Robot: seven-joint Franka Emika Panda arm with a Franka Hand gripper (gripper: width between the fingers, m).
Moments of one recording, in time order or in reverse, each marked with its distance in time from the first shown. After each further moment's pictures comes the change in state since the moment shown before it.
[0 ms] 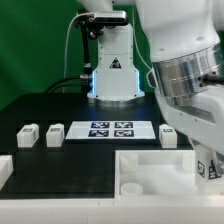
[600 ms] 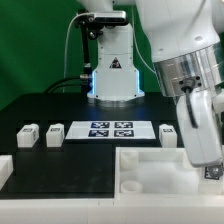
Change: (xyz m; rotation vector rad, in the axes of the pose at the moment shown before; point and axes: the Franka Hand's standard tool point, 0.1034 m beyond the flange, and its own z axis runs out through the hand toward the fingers) arm -0.001 -0.003 0.001 0.031 -0.004 0.436
